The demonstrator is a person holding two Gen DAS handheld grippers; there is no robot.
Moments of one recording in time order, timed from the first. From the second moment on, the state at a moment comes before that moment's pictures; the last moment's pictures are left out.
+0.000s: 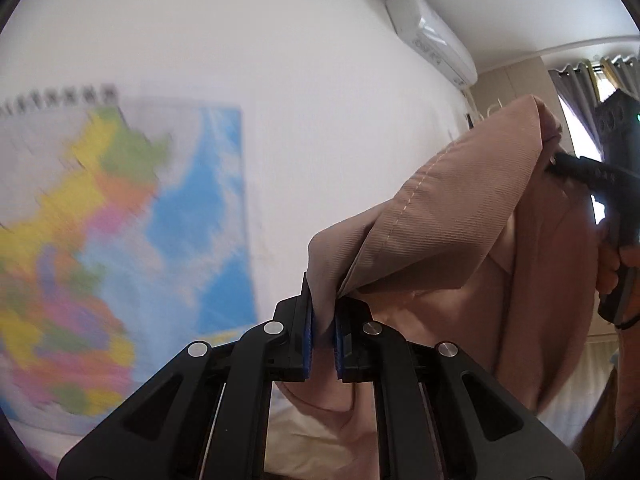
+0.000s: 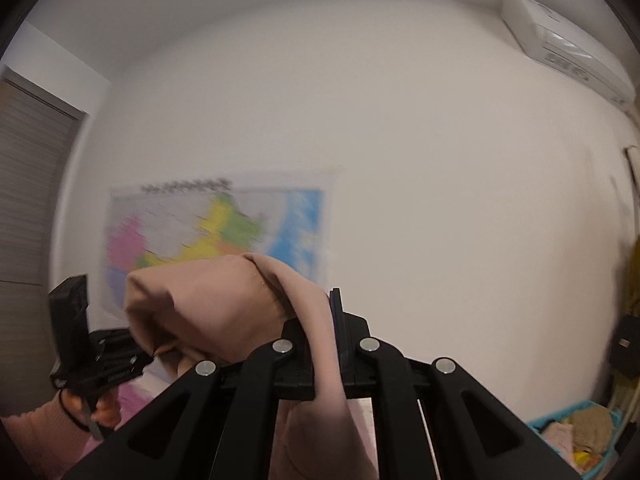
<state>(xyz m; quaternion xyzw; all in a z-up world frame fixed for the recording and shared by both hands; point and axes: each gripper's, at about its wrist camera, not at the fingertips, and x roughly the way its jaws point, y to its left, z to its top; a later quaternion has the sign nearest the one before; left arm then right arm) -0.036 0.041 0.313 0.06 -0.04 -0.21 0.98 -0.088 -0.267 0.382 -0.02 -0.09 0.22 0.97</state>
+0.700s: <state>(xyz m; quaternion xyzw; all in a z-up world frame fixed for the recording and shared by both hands) -0.079 0.171 0.259 0.08 0.15 0.03 0.98 0.035 -0.107 0.265 0.06 0.17 0.44 0.88</state>
